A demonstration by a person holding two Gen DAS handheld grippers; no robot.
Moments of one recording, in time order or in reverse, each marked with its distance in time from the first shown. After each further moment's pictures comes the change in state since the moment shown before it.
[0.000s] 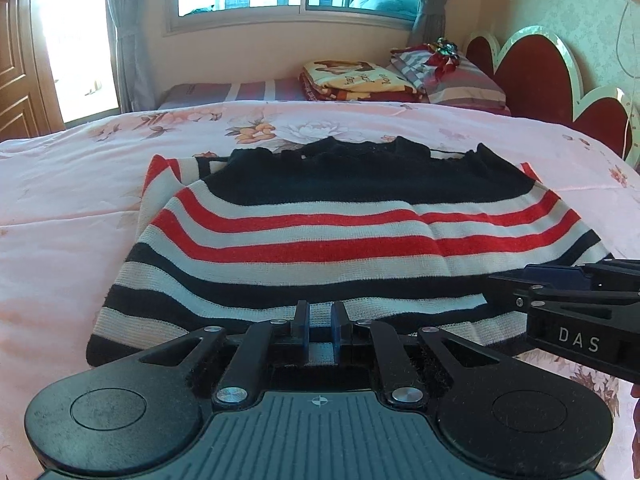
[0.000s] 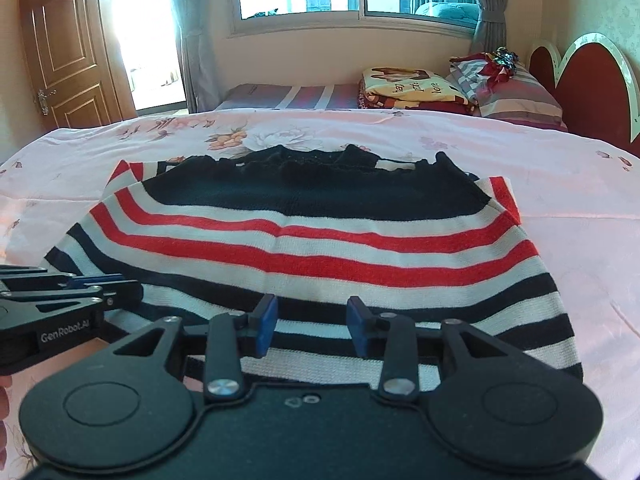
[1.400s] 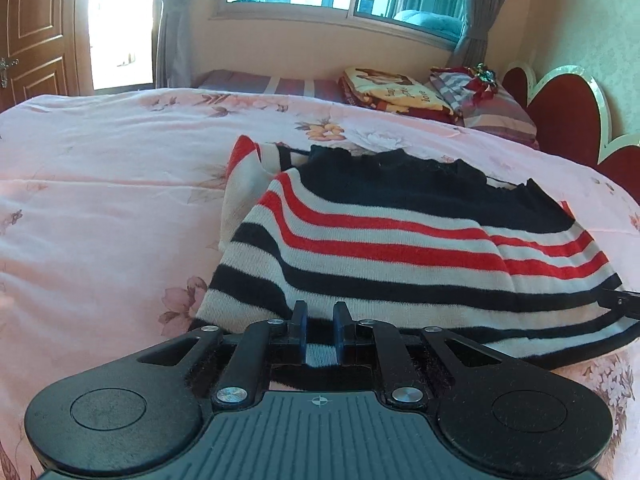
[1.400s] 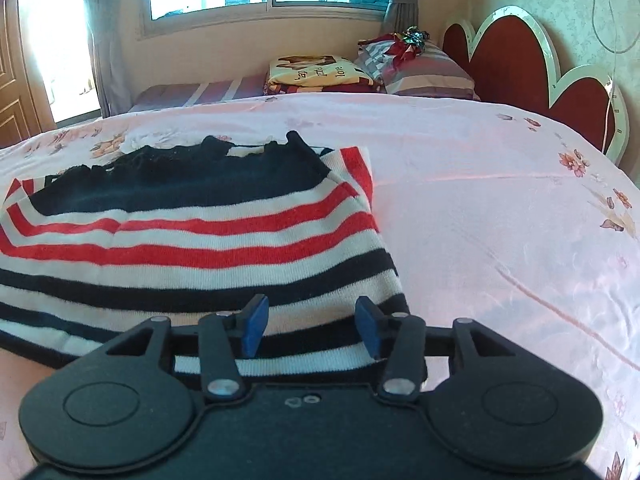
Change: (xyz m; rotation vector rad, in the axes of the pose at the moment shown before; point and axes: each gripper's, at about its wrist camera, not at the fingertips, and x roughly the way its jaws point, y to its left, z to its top) left arm -0.003 0.069 -0.006 -0.154 -0.008 0.030; right arm -0.007 -0.086 -0.005 0.116 0.012 -0.222
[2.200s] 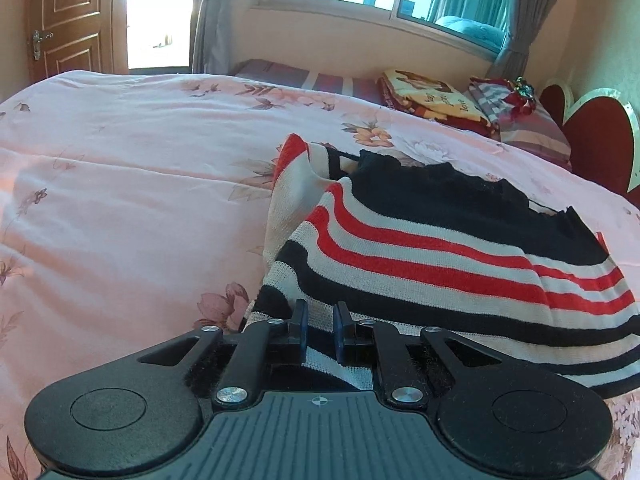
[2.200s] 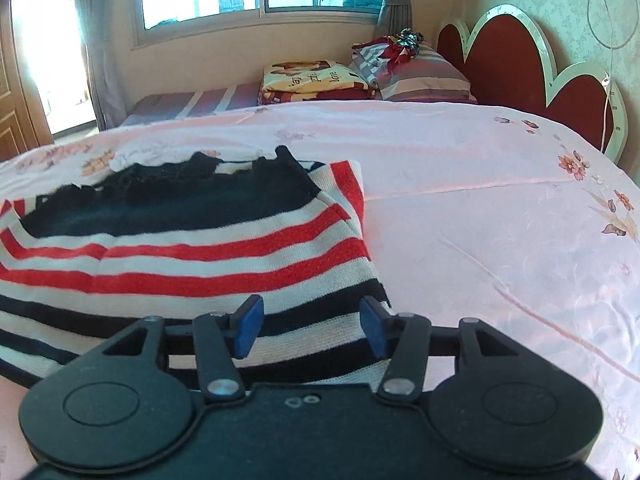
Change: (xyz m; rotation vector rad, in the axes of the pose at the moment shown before) left arm 0.009 0.019 0.007 -0.096 0.023 0.067; right arm -0.002 -0.009 0.008 0.039 -0.022 0.032
